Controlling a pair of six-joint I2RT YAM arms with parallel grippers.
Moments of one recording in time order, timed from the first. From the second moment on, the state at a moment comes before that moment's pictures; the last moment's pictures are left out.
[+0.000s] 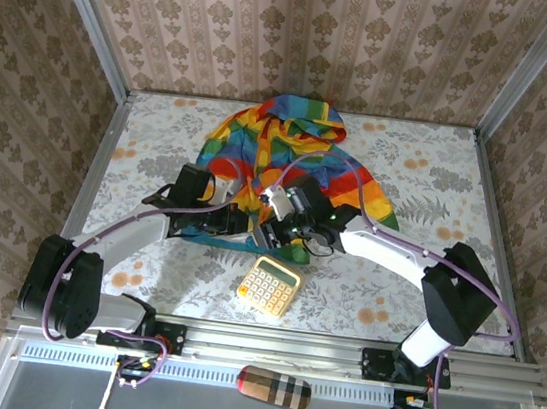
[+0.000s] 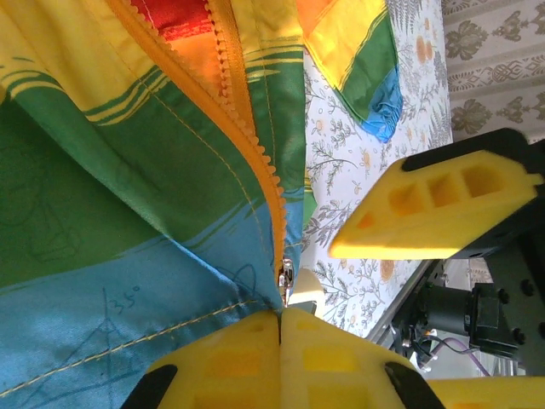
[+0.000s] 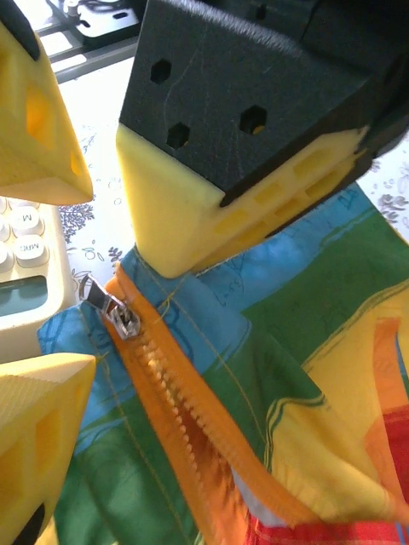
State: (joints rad) left arm -0.43 1.31 0.72 -0.29 0.74 -0.50; right arm 0.78 1.64 1.10 -0.30 -0.32 0.16
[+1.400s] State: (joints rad) left arm -0.42 1.31 0.72 -0.29 0.78 -0.50; right arm 0.79 1.72 1.09 -0.27 -0.26 0.00
